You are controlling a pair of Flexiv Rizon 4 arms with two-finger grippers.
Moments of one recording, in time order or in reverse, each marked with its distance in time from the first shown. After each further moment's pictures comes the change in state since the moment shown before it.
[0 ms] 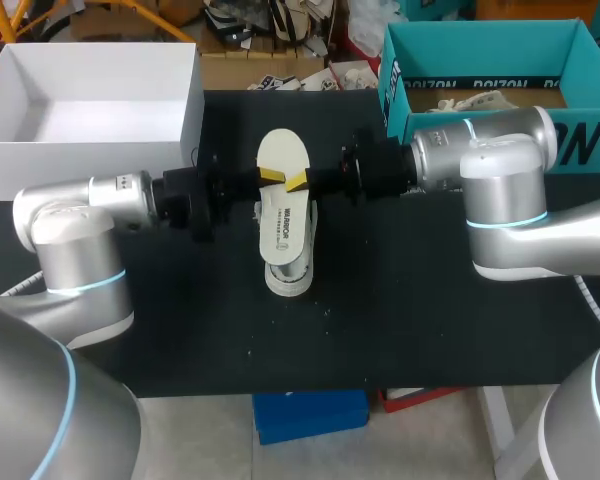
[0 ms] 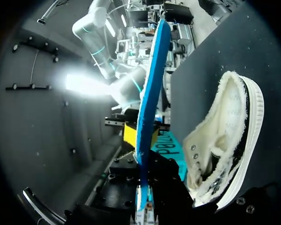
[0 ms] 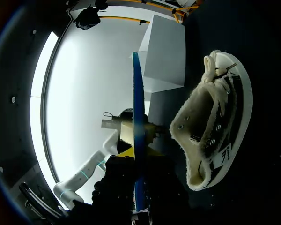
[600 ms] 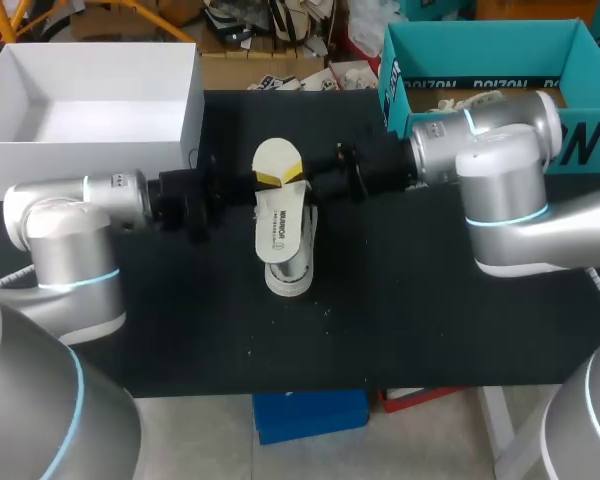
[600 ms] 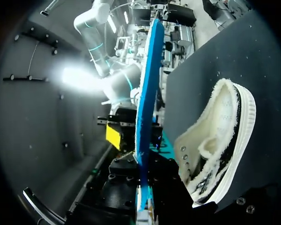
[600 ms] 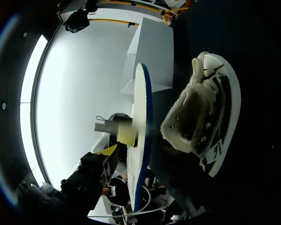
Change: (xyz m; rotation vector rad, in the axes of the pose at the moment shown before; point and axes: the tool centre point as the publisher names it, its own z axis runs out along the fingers) left arm 0.008 -0.001 -0.009 -0.021 0.084 -0.074; right arm -0.006 0.003 -0.003 -0.028 -0.129 0.048
